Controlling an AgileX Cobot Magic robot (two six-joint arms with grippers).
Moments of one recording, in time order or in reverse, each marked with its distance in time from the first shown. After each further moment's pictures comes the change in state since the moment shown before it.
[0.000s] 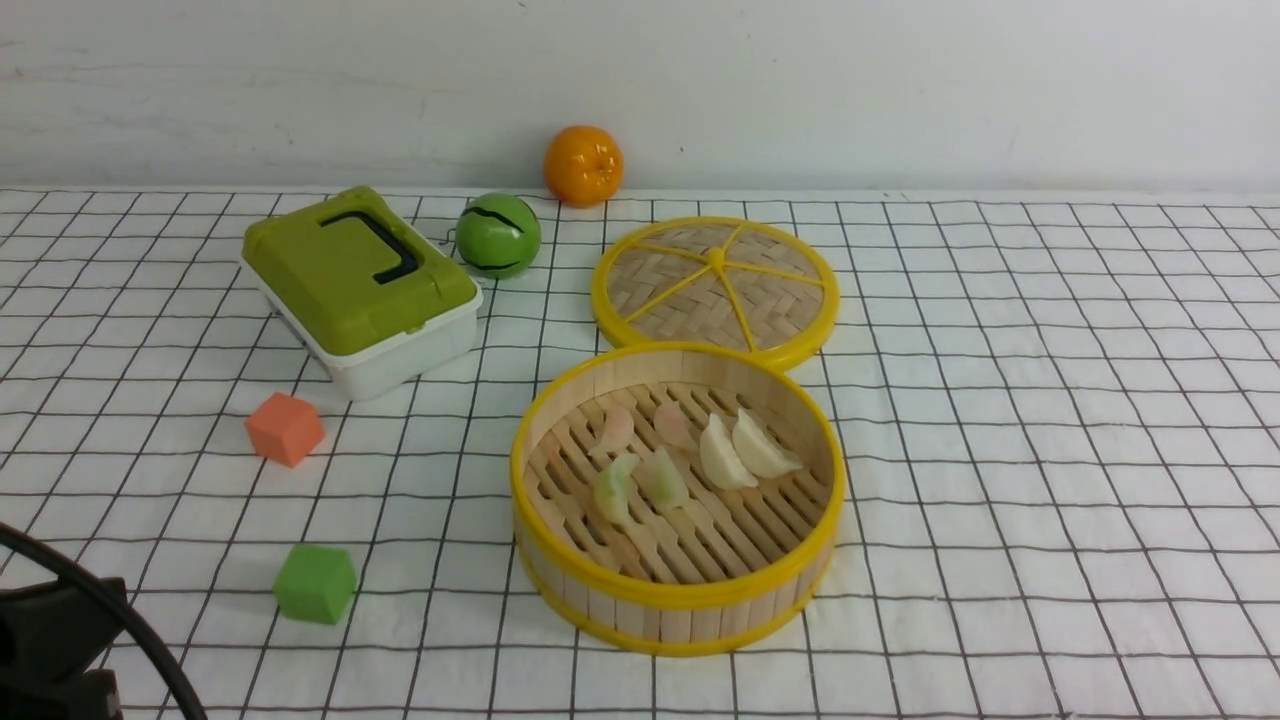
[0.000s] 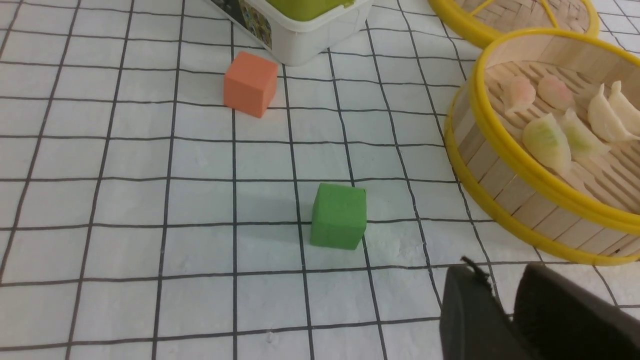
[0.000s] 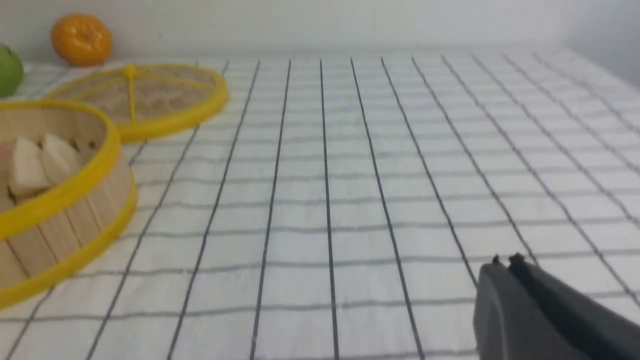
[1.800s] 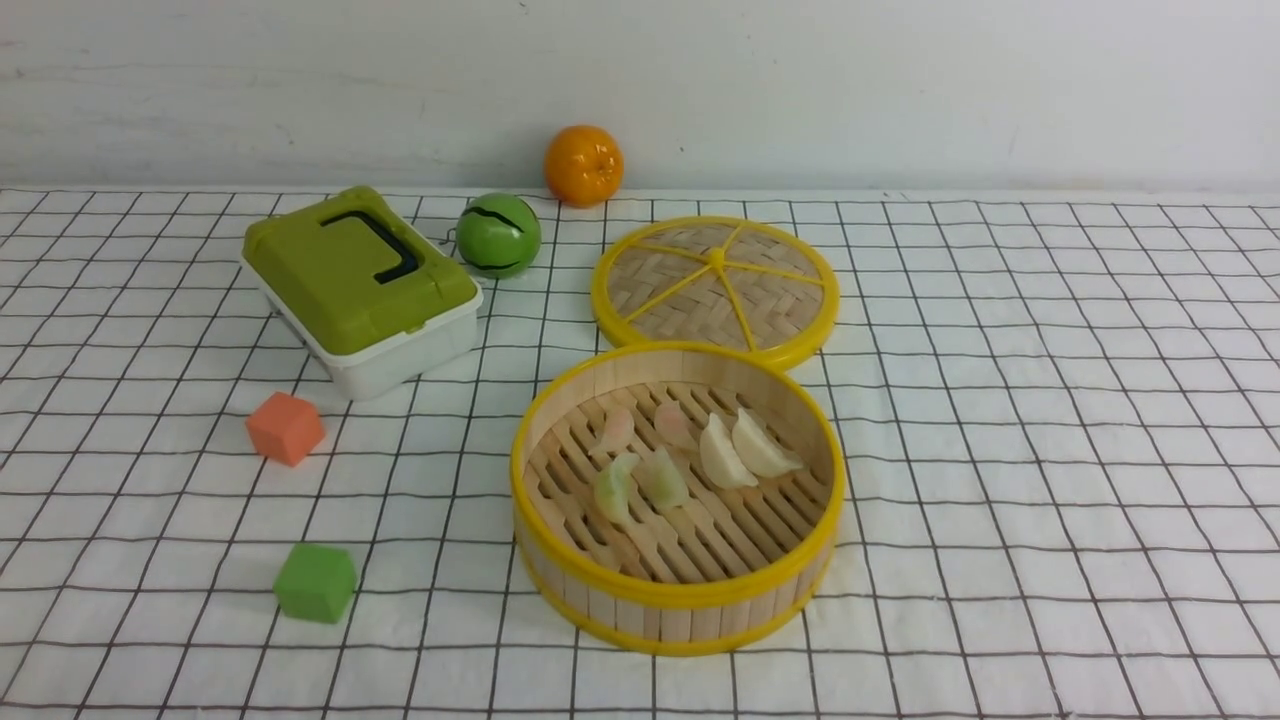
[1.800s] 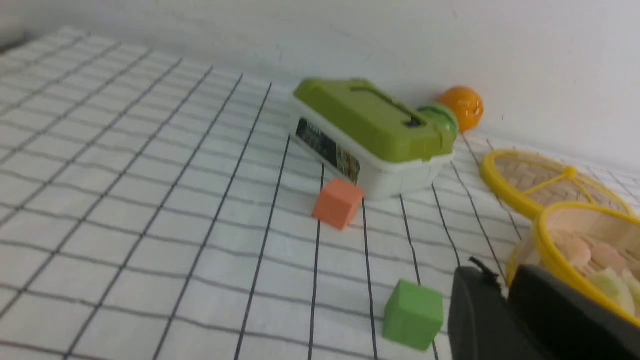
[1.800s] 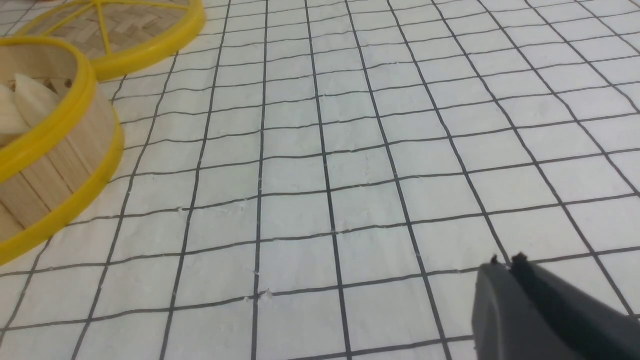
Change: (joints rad) right arm -0.006 -0.001 -0.009 0.004 0.091 0.052; left arm 0.281 -0.542 0.378 -0.059 -0.217 0.017
